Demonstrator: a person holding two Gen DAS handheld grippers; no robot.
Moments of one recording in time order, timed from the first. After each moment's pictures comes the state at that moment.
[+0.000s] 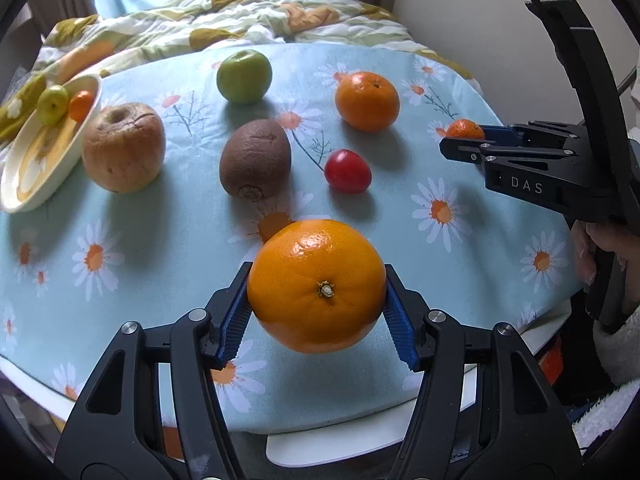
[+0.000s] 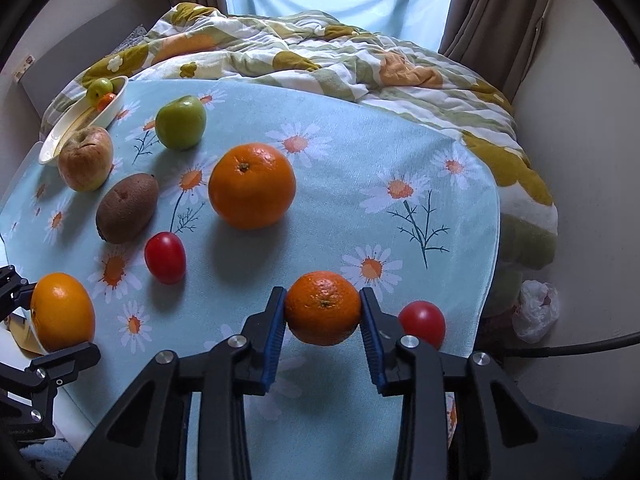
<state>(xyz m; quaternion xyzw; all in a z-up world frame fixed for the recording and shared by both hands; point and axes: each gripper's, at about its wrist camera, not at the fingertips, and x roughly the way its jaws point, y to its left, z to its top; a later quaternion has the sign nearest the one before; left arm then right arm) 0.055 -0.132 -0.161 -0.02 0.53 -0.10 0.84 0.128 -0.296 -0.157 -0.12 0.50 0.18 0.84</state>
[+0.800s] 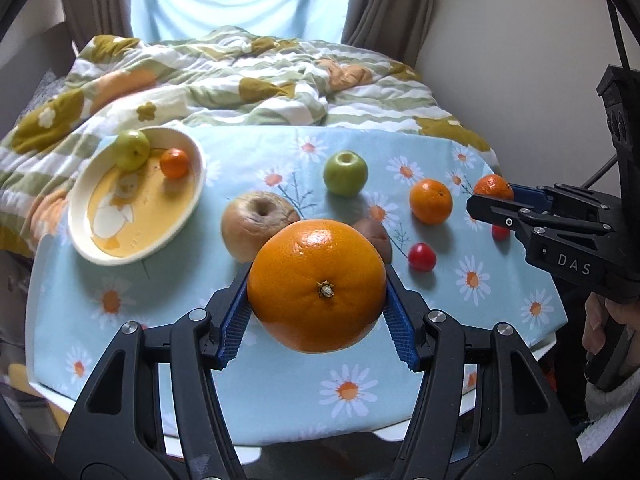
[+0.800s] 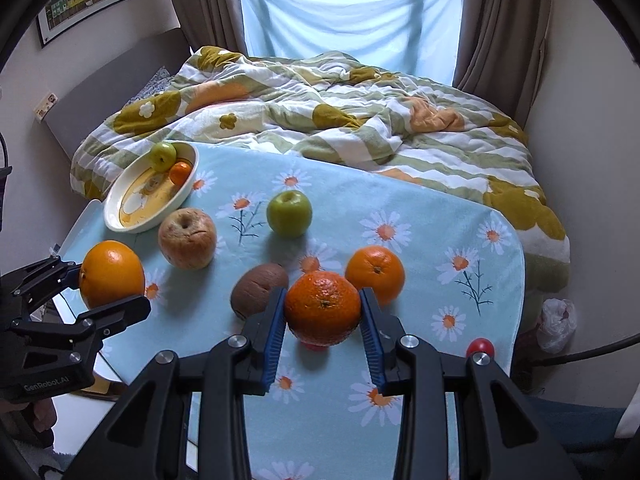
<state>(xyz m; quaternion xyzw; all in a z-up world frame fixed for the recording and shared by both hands) 0.073 -0.021 -0.087 -0.05 0.47 -0.08 0.88 0.105 -0.206 -0.071 -0.07 0.46 0.20 0.86</state>
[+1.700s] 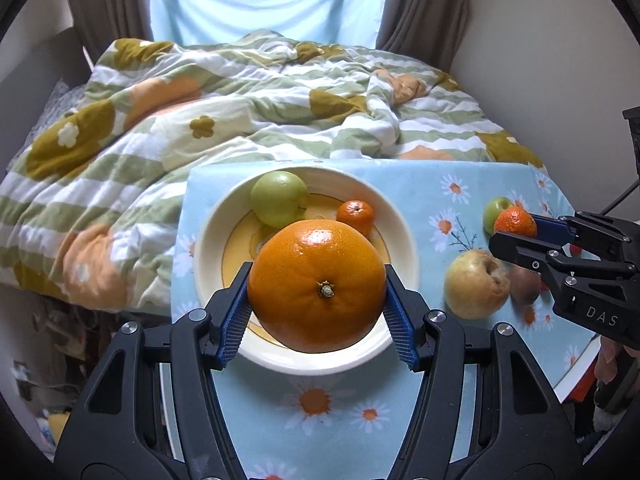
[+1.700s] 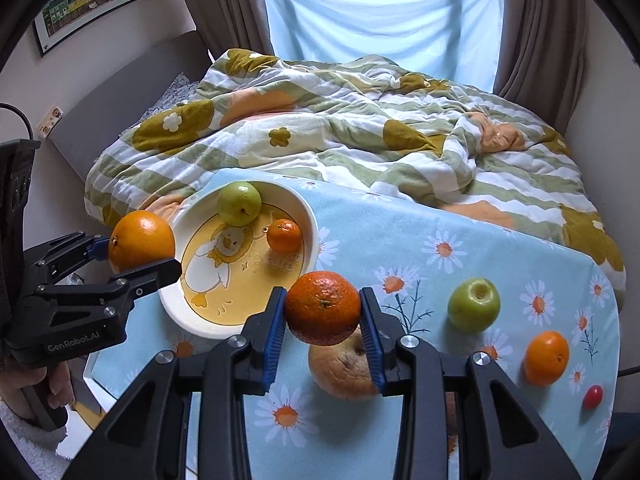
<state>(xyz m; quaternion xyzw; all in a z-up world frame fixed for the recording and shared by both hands) 0.160 0.174 -0.101 -0.02 0.47 -0.07 0.88 0.152 -0.013 -0.081 -0.04 0.47 0.22 0.85</state>
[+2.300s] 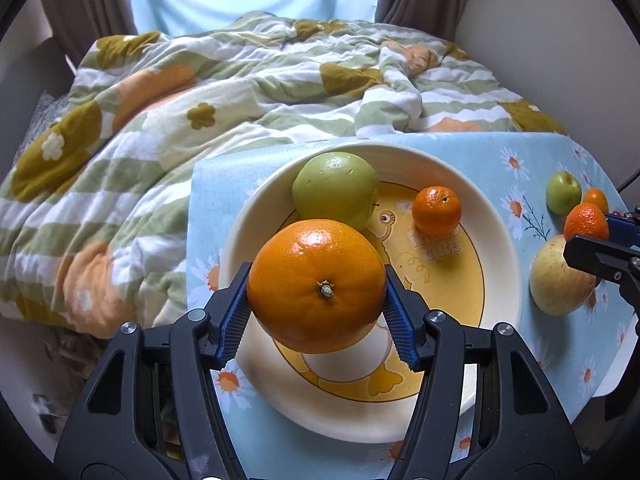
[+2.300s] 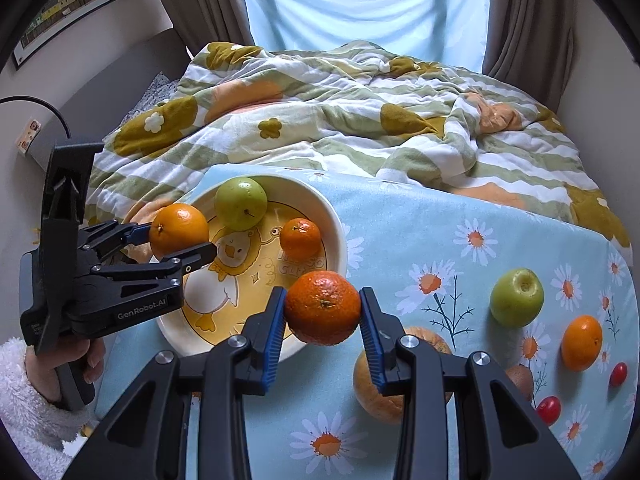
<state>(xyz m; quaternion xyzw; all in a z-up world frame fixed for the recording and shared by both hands) 0.214 0.204 -0.161 0.03 0.49 -0.09 0.87 0.164 0.018 -0.103 -0.01 0.49 0.18 0.85</state>
